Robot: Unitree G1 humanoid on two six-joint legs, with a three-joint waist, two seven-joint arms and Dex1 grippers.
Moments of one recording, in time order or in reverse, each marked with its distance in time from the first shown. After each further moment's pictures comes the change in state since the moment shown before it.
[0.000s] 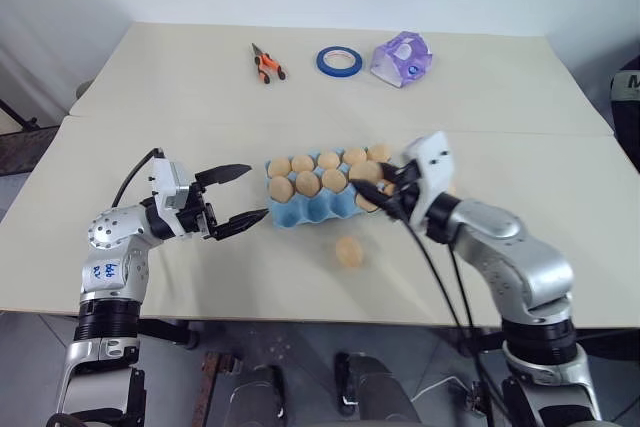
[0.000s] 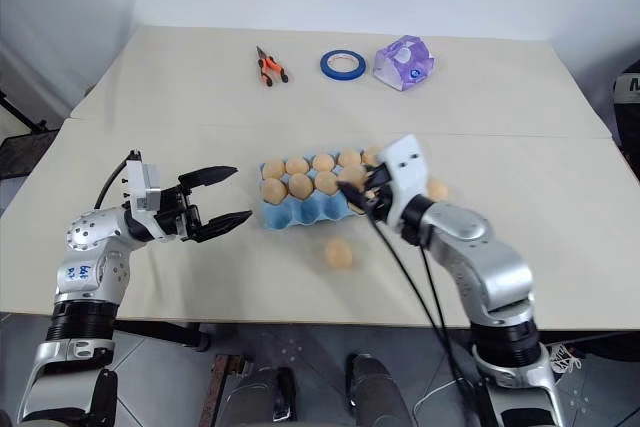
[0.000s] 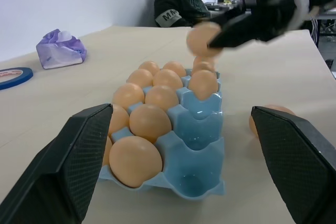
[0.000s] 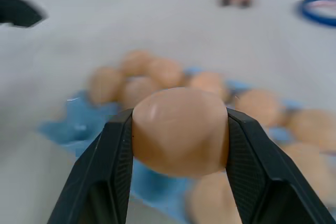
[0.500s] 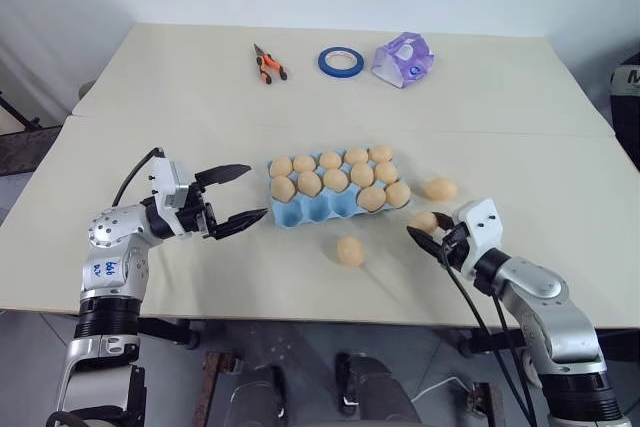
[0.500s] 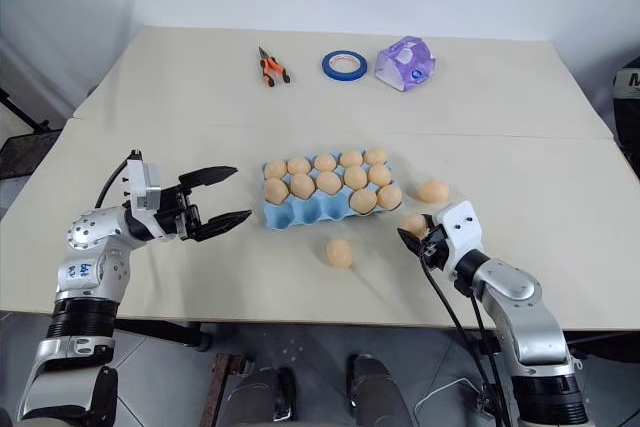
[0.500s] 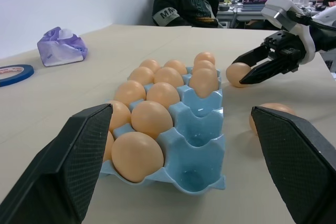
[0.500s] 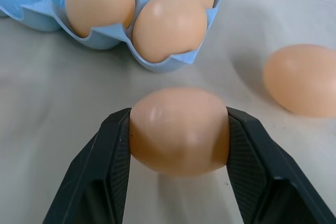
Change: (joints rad) left arm -0.012 0.002 -0.001 0.029 0.001 0.000 -0.010; right arm 0.372 -0.139 -0.186 0.139 -0.116 -0.394 0.126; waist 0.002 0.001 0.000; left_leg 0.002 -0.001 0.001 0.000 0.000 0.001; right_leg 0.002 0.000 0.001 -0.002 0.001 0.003
